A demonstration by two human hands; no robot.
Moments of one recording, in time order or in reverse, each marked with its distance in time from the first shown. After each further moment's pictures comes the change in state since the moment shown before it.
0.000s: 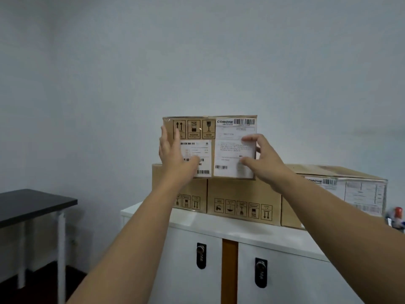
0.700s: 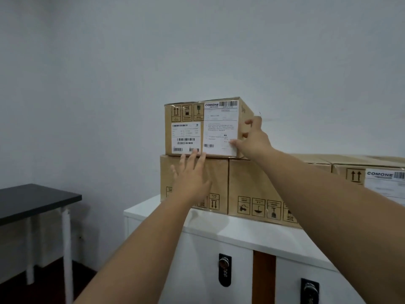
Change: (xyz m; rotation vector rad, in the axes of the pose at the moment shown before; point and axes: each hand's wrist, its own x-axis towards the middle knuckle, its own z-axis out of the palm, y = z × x) left_hand 0.028 -0.147 0.053 0.732 -0.322 0.043; right_hand 0.113 0.065 0.103 -0.283 0.083 0.076
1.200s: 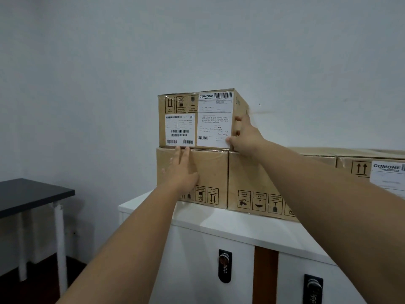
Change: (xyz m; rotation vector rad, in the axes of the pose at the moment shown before) left_hand 0.019 -0.036 0.013 -0.198 -0.141 -0.154; right_hand 0.010 0.006 0.018 -0.079 -0.136 0.036
